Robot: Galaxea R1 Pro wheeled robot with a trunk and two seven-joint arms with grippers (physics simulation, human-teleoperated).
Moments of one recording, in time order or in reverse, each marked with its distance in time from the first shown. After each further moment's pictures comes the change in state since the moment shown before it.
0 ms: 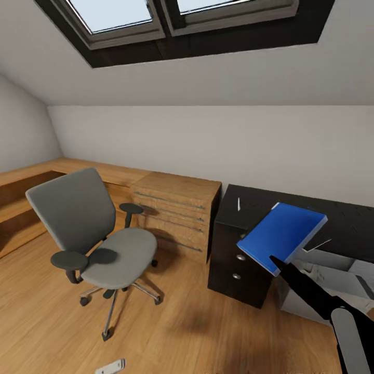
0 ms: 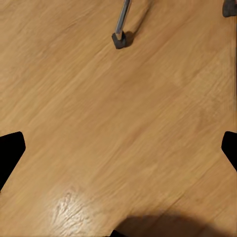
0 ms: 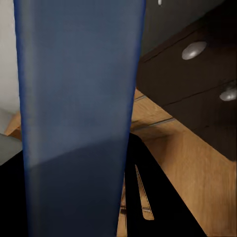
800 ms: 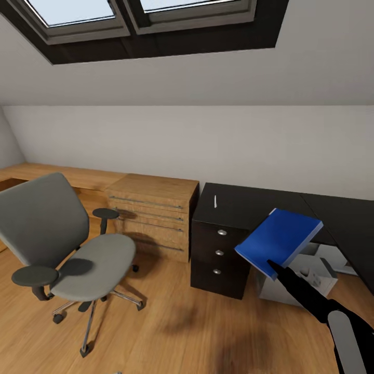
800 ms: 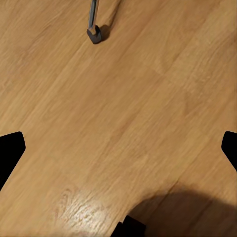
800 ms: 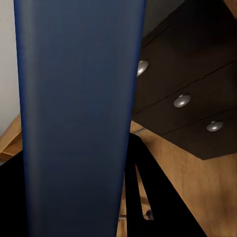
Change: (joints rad) left arm 0.000 -0.022 0.003 0.116 -0.008 -0.040 -0.027; right arm 0.000 0.000 0.003 0.061 -0.004 -0.006 0.016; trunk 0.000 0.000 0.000
